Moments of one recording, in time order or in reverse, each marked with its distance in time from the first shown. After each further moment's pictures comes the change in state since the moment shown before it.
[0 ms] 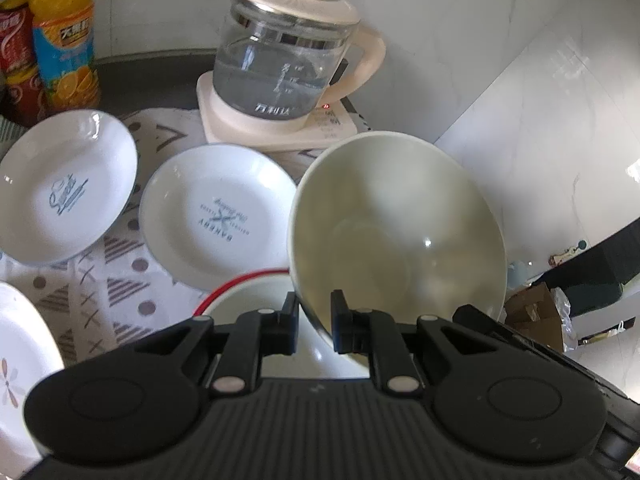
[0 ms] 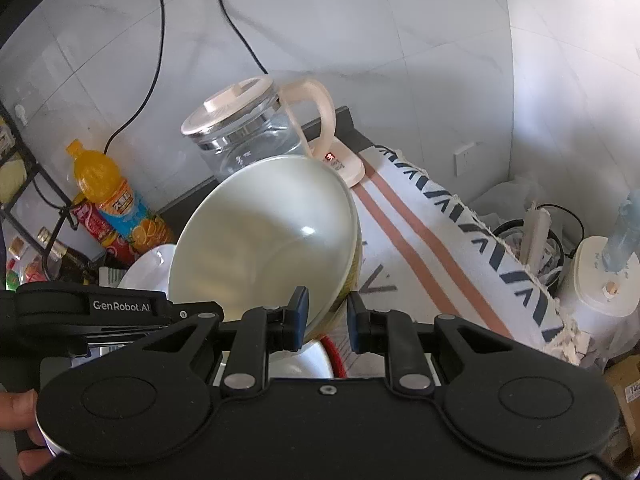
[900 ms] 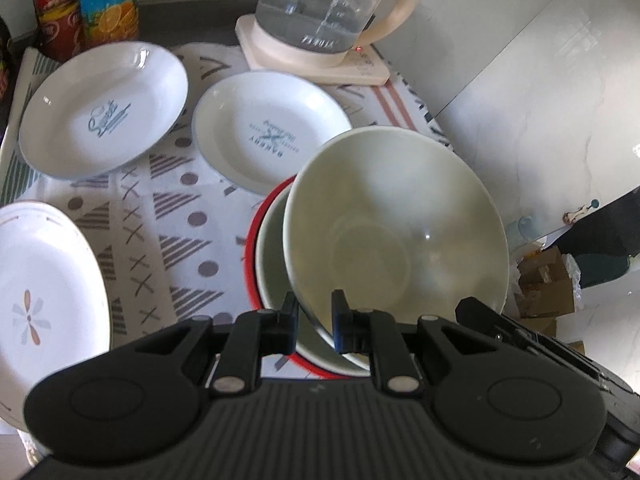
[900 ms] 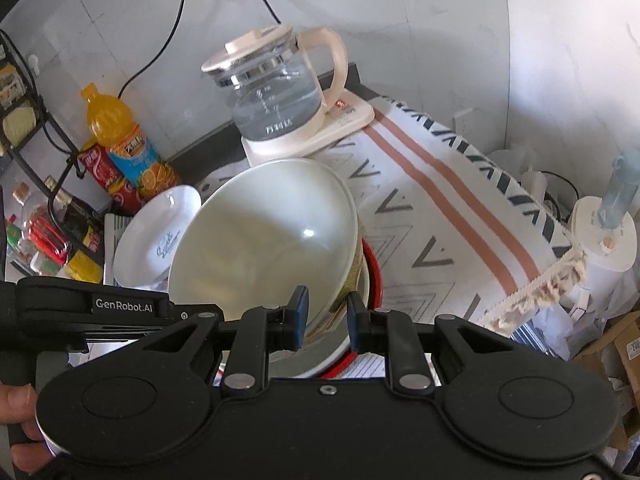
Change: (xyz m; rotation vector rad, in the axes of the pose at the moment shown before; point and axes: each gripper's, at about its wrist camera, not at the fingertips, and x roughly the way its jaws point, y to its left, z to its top) left arm -0.011 0.044 -0.057 -0.002 0.103 0.027; right arm -0.007 0.025 -0.069 -0.002 0.070 -0.023
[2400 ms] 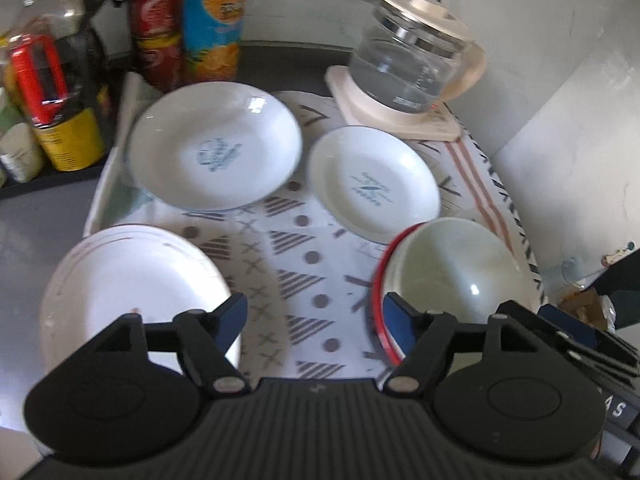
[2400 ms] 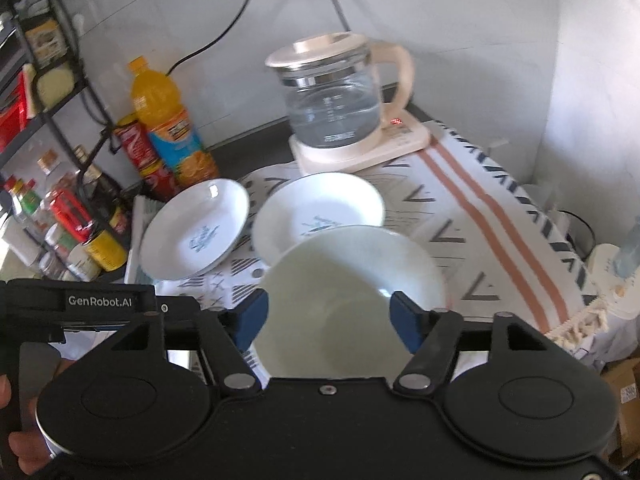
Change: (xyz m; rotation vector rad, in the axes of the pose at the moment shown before) left arm -0.058 0.064 0.002 -0.071 -0.131 0.139; right arm -0.001 0.071 0.019 -0.164 -0.004 0.041
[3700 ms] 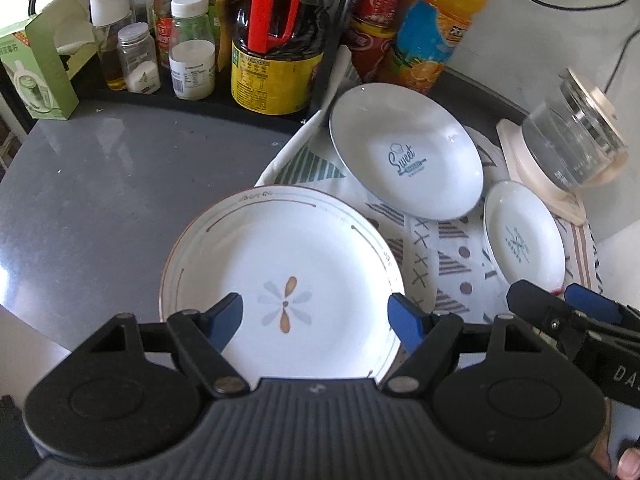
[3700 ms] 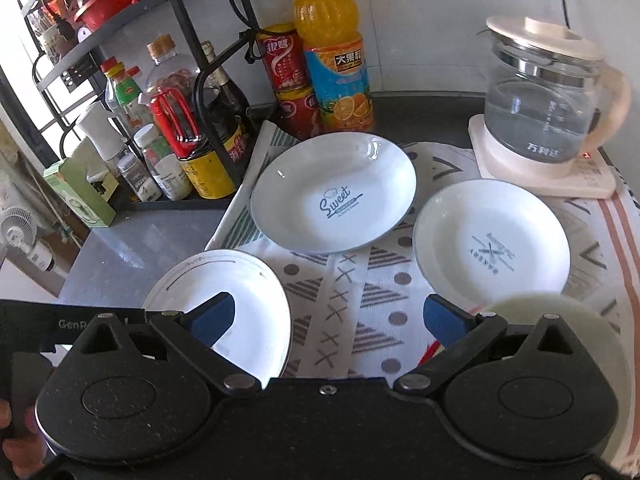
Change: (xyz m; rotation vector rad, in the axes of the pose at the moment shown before) left arm -0.012 0.107 -0.027 -0.374 -0.038 0.222; right arm 0.086 0.098 0.030 -0.355 0.157 0.254
